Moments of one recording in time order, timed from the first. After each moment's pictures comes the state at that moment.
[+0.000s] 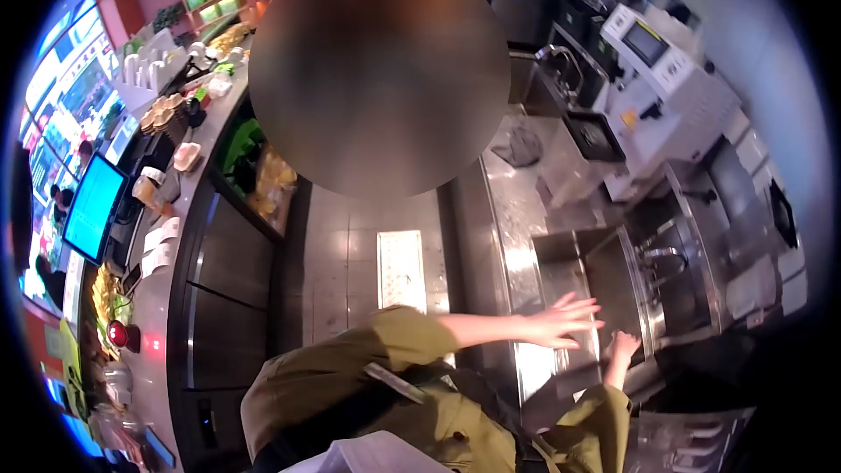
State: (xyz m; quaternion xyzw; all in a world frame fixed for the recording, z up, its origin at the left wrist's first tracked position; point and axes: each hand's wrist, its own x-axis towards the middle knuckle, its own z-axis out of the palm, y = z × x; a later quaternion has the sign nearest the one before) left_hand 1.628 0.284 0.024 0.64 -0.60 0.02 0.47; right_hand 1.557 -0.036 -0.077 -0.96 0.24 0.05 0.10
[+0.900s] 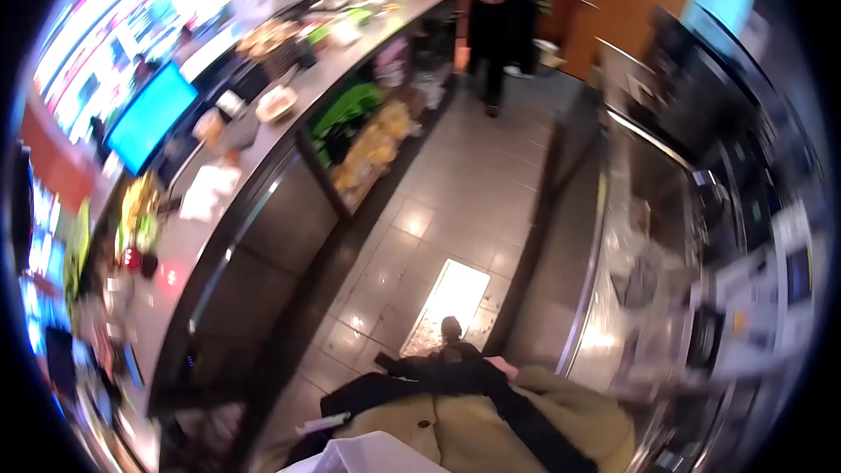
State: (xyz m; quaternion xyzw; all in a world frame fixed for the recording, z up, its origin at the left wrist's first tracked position) left_hand 1.541 0.732 -0.275 0.73 0.42 -0.27 0.46; right_hand 1.842 0.382 -0.244 -0.74 0.00 0.58 0.33
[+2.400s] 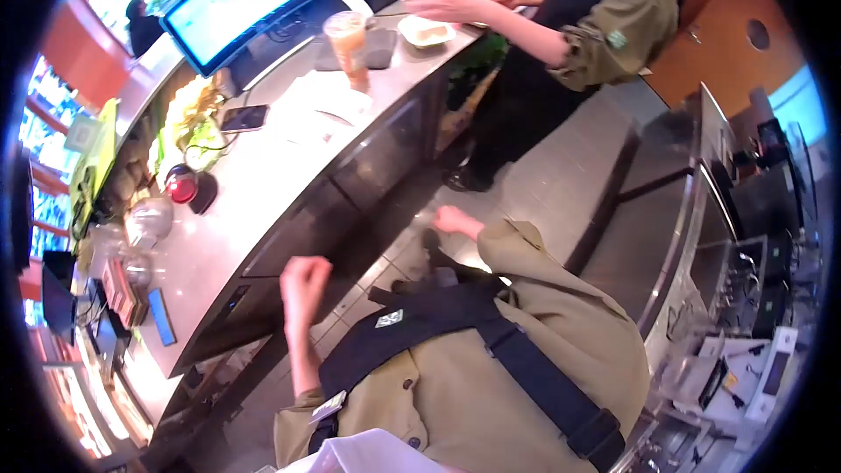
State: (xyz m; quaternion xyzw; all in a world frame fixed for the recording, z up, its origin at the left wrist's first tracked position) left_hand 1.470 0.988 0.038 0.78 0.47 0.26 0.32; right_hand 1.817 0.942 -0.168 -0.77 -0.50 0.38 0.05
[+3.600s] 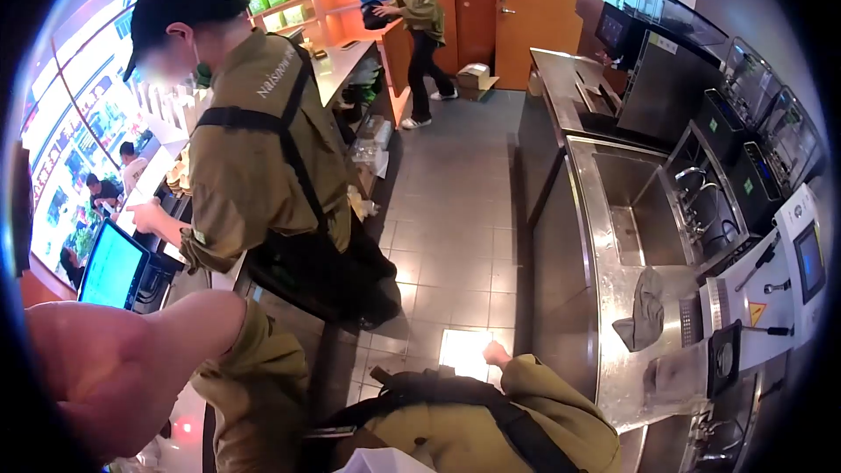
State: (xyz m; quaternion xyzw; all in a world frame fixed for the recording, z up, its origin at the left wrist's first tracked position) left_hand 1.925 0.792 0.394 0.41 -0.41 0.80 0.14; right_hand 2.066 0.515 -0.322 -0.91 -0.22 0.31 0.18
